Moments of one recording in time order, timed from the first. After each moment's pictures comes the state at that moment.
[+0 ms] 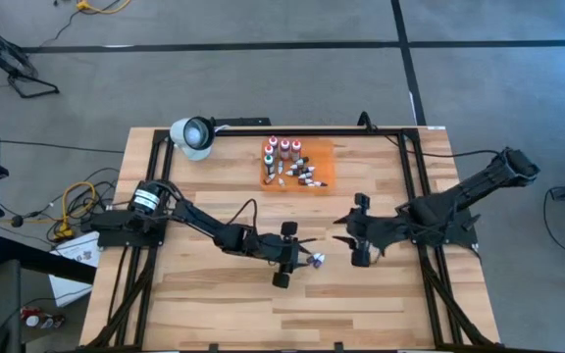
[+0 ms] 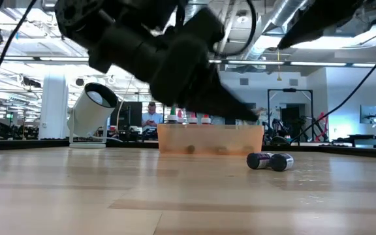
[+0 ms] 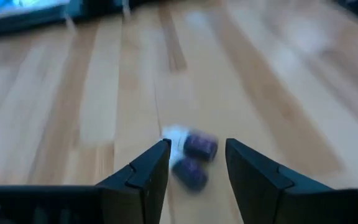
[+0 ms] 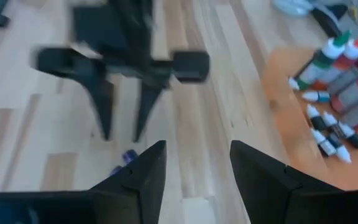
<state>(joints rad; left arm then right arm) -0.25 2.02 1.03 0.54 -0.13 0.09 0.44 1.14 0.81 -0.43 0.45 0.23</state>
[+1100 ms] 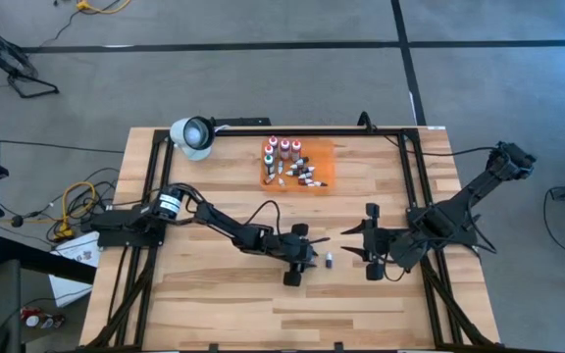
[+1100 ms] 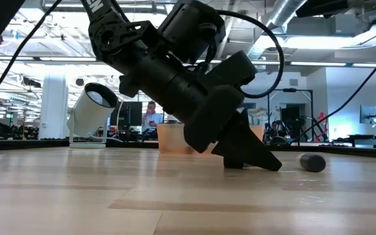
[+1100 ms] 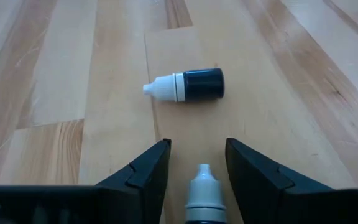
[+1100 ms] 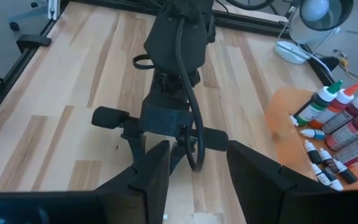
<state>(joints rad) -0.19 2.21 1.21 0.42 -0.04 0.03 0.65 1.09 0.81 -0.42 0.64 0.21</state>
